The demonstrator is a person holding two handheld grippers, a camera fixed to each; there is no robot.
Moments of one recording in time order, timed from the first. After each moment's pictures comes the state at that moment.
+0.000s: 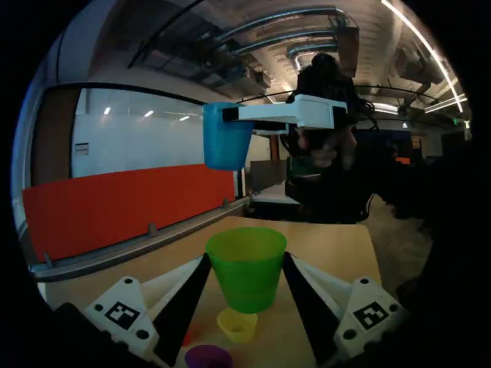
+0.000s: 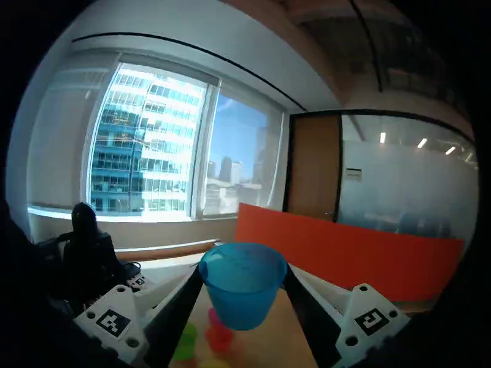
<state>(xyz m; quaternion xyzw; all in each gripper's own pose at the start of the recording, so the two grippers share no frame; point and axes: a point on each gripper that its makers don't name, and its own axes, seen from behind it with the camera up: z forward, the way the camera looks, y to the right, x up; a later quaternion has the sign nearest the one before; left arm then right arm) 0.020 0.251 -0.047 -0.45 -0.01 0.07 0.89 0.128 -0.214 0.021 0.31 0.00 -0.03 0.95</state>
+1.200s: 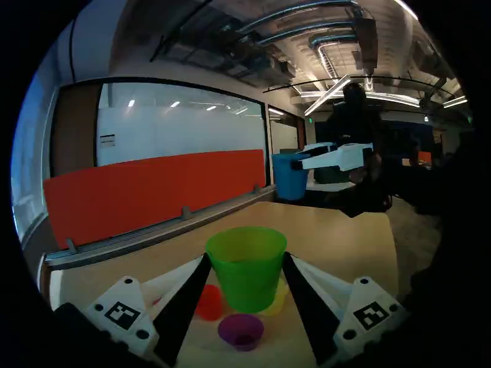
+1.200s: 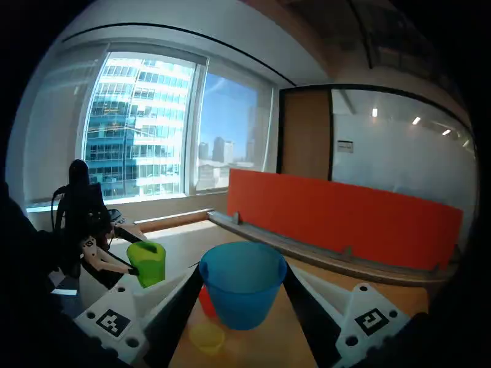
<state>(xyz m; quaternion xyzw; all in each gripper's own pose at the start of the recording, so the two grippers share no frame) 0.002 0.162 -0.042 -0.37 -0.04 0.08 0.92 0.027 -0.167 0.005 0.29 -0.06 -0.03 0.95</state>
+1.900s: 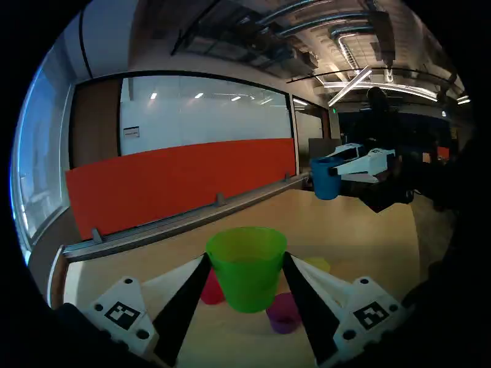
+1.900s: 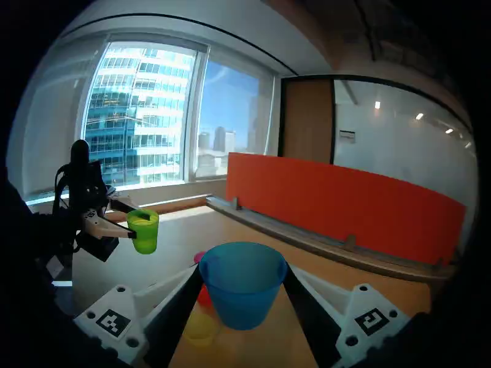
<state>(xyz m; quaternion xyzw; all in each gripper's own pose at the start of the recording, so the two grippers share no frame) -0.017 0.085 -0.011 -0.30 -0.06 0.10 0.95 -0.021 -0.163 0.026 0.29 -0.09 -0.05 0.95</state>
